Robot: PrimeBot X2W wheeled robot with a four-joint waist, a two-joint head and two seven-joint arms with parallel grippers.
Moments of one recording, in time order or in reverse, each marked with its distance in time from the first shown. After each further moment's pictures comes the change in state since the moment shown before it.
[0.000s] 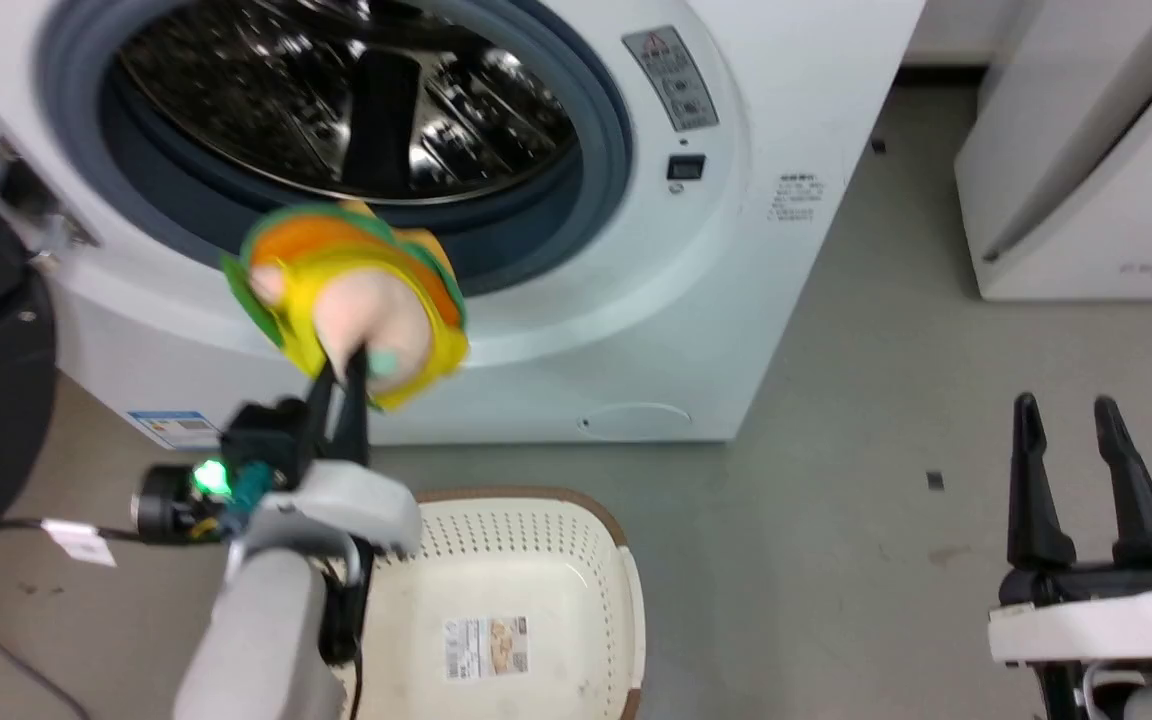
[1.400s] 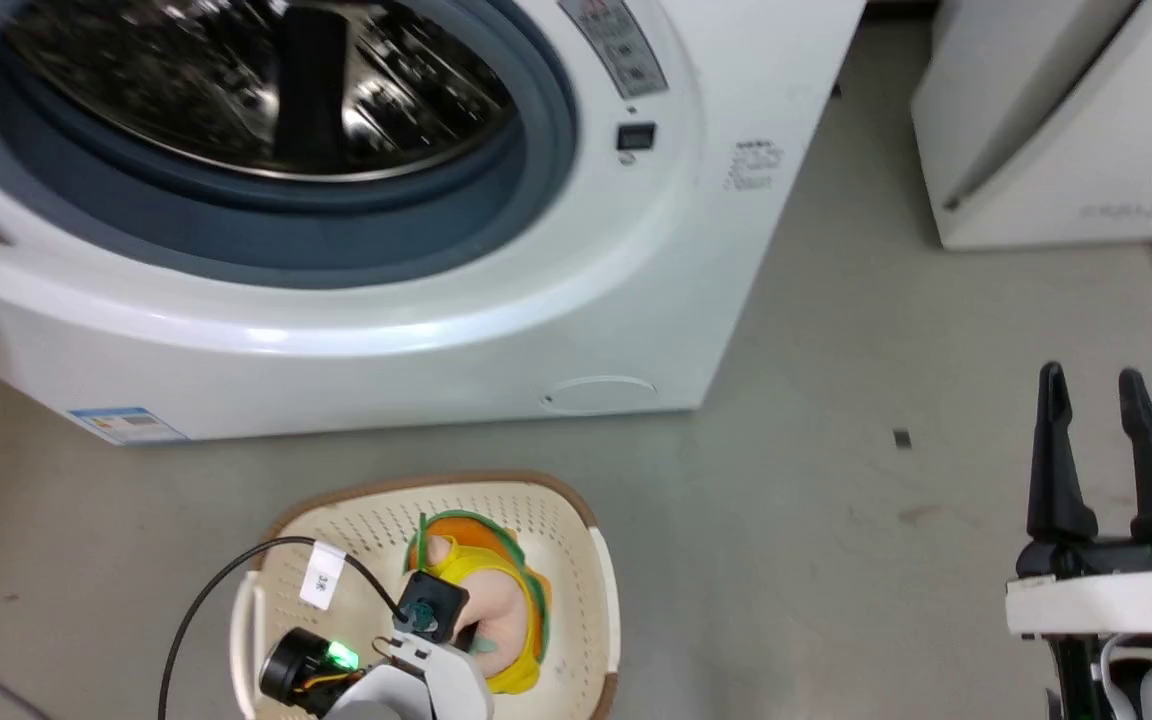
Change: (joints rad) left arm -0.153 -0.050 -0.400 0.844 -0.072 -0.155 0.008; right arm -0.060 0.000 -0.021 0.015 0.032 0.000 0.000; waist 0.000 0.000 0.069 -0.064
